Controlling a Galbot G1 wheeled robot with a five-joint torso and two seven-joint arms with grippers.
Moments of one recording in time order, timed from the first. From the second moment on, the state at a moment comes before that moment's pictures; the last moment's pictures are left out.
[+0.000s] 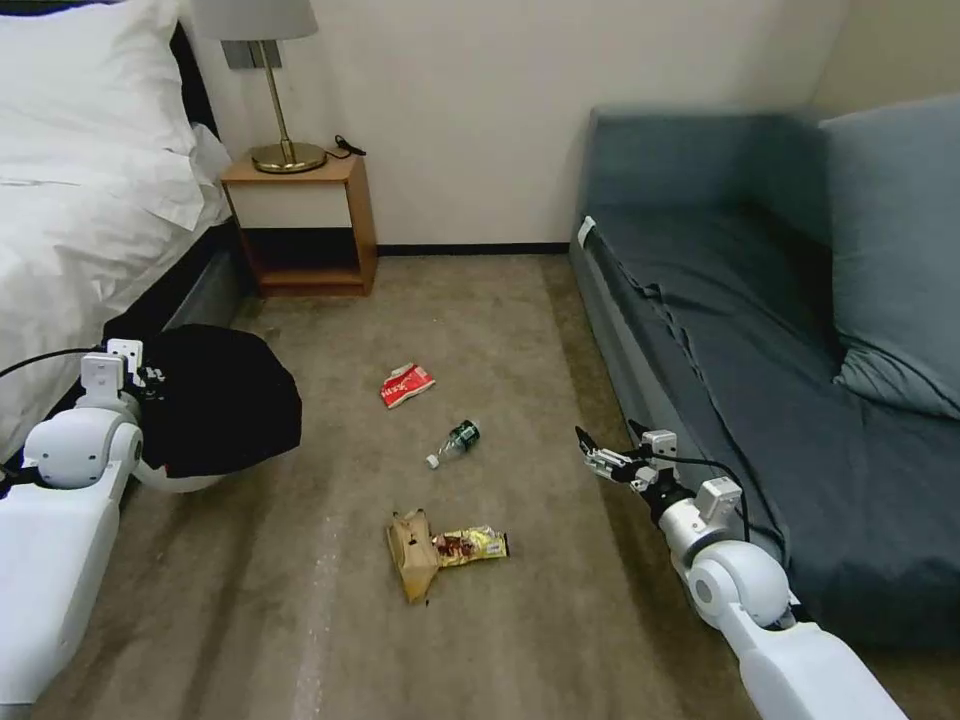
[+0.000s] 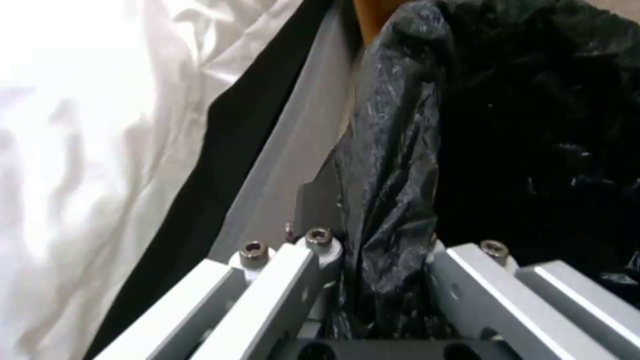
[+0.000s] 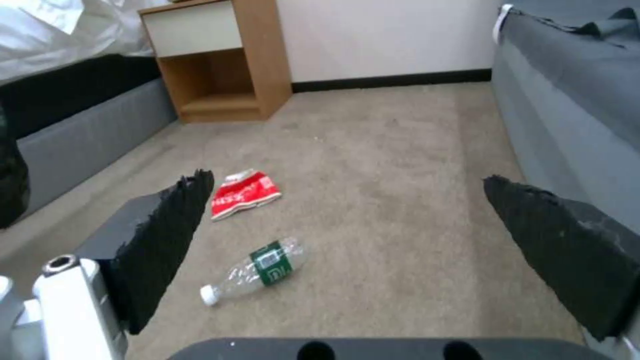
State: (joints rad) left arm 0.83 -0.90 -0.59 -1.46 -0.31 0.55 -0.10; right arm -1.20 1.09 0.33 1.76 0.58 -0.08 -0.07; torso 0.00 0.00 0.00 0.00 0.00
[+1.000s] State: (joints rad) left arm 0.88 -0.91 -0.64 -1.48 -0.28 0.52 -0.06; right arm -1.15 1.09 0.23 1.70 0.57 -0.08 -0.08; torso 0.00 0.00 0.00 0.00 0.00
